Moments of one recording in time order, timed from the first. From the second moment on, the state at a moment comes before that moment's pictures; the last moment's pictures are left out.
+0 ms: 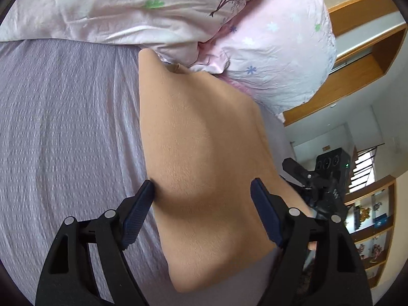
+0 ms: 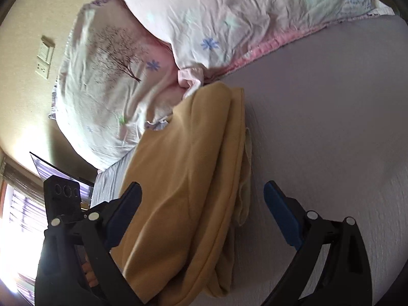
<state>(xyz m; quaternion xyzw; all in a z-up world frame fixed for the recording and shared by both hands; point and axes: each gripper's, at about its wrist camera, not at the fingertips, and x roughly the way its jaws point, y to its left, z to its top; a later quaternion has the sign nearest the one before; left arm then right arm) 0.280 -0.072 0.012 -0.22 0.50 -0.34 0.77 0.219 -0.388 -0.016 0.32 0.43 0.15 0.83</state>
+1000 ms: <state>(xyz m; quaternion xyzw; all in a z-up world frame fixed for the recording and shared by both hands) 0.139 -0.024 0.075 0.00 0.30 -0.36 0.88 0.152 -0.304 0.034 0.23 0.40 0.24 0.86</state>
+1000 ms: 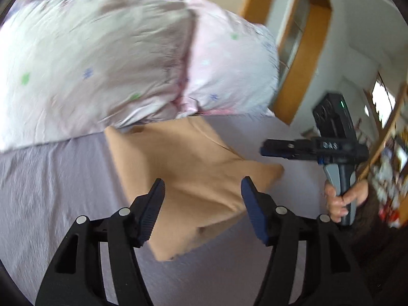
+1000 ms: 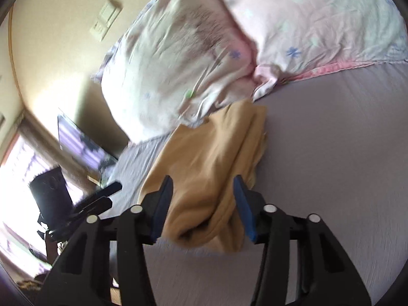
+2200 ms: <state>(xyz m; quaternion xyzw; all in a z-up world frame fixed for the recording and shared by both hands) 0.120 -0.020 0.030 -0.03 0.37 -0.38 0.84 0.158 -0.289 0.022 0.22 0.36 0.17 0.89</state>
